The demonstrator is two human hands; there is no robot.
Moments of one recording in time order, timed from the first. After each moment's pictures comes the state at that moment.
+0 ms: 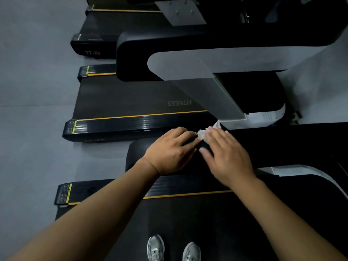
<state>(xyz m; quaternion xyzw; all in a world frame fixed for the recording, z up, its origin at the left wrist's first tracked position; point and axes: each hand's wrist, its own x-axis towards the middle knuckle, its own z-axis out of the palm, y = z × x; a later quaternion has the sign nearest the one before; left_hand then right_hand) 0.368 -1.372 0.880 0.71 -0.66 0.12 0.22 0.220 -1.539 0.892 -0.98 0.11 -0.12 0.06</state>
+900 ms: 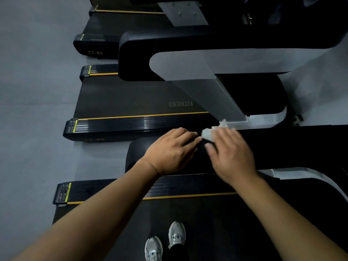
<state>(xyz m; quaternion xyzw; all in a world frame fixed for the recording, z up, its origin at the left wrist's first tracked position) 0.366 -1.371 0.877 0.72 -0.64 0.13 0.22 0.222 -1.545 0.891 -0.98 0.14 -0.16 0.05</state>
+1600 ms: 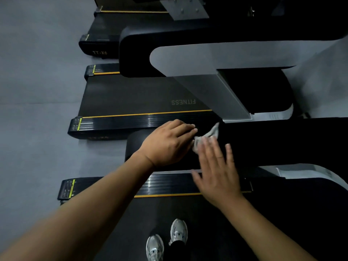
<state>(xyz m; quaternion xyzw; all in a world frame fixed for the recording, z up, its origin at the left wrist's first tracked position) 0.366 -1.372 0.872 0.73 -0.63 0.14 0.24 0.176 -1.493 0.834 -0.98 0.09 -0.17 -0.10</state>
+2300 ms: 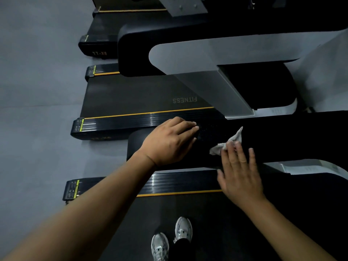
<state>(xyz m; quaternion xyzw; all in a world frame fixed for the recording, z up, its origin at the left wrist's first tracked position) 0.365 -1.373 0.874 0.73 -0.63 0.13 0.23 0.142 -1.538 0.805 -0.96 0.10 -0.21 -0.14</state>
